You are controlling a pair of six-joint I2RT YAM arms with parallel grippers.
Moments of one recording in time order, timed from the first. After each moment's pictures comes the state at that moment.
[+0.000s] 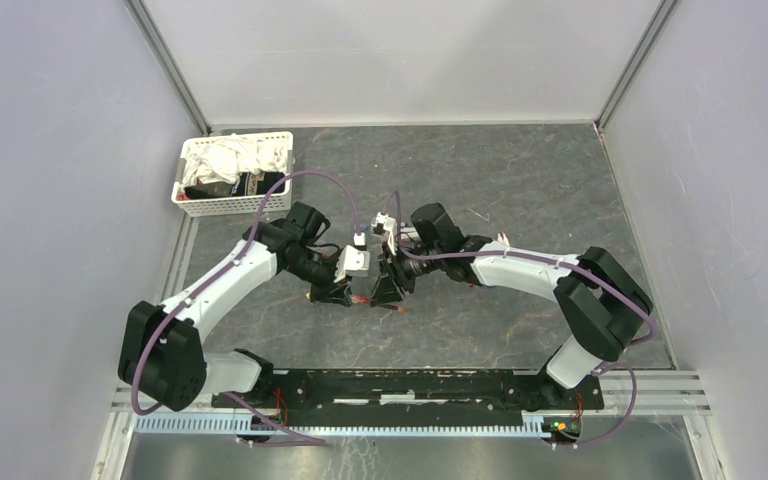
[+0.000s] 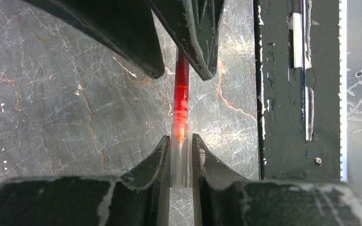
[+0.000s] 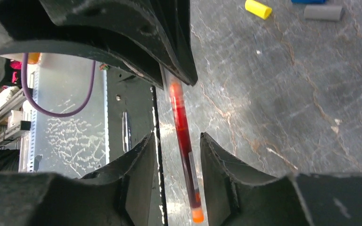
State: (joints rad) left arm -0.45 1.30 0.89 -0.90 0.79 1.02; right arm 0.79 1.62 0.92 0.03 -0.83 0.14
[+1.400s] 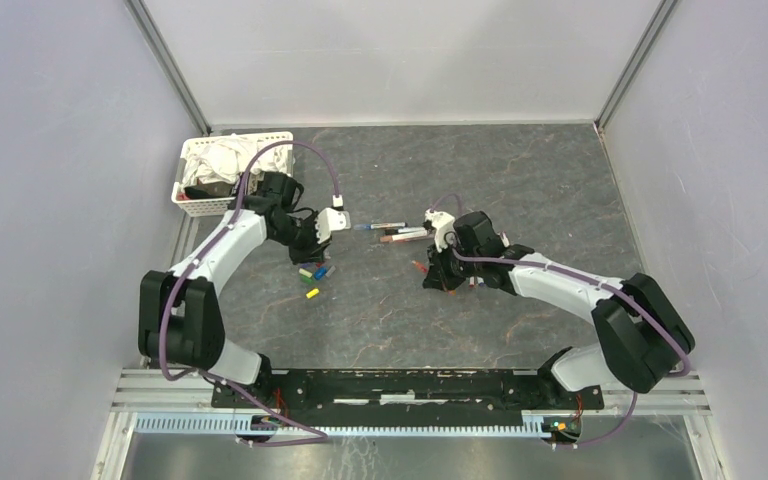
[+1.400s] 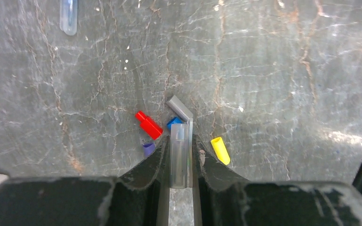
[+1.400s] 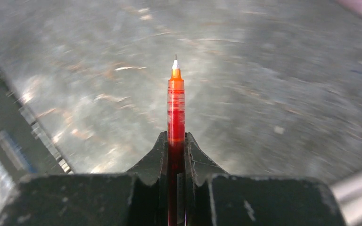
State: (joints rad) left arm -0.20 1.47 1.08 -0.88 0.58 1.12; right arm 0.63 1.42 0.72 -0.11 -0.44 0.12
